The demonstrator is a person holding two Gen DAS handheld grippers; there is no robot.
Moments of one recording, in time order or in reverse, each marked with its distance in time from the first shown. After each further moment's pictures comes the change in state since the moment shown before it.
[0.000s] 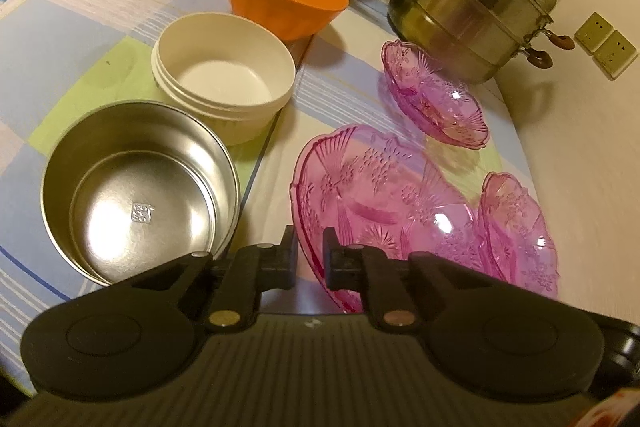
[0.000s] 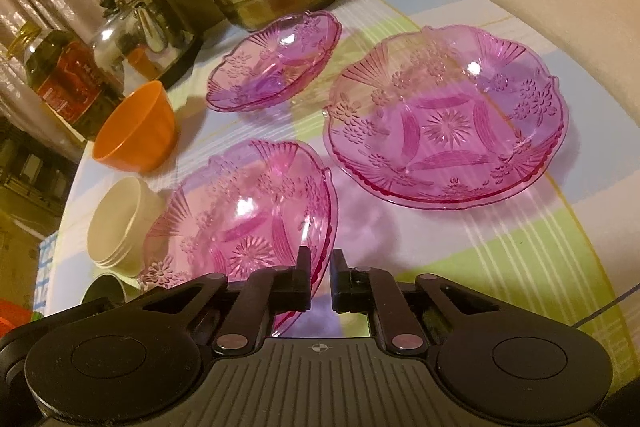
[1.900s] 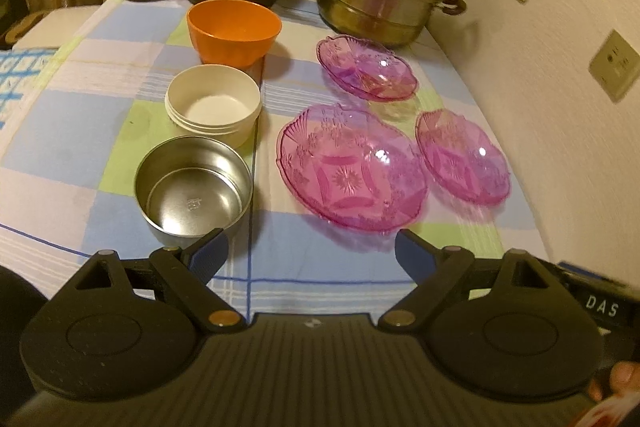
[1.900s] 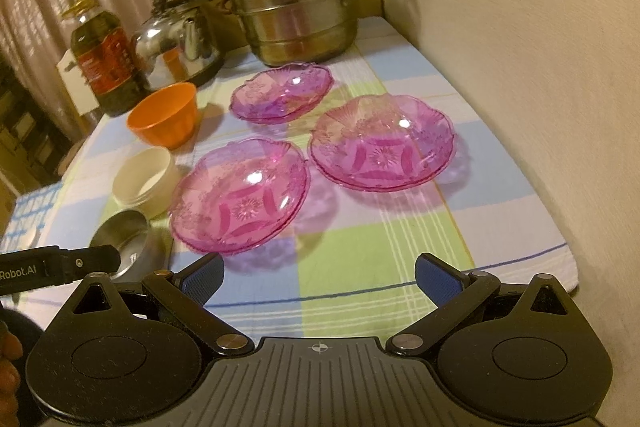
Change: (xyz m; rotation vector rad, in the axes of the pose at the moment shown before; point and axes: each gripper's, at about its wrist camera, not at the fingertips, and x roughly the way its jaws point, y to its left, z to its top) left arm -0.120 -0.018 -0.018 0.289 0.032 -0.017; right arm -0.130 0.013 -0.057 -0.191 -0.125 -0.103
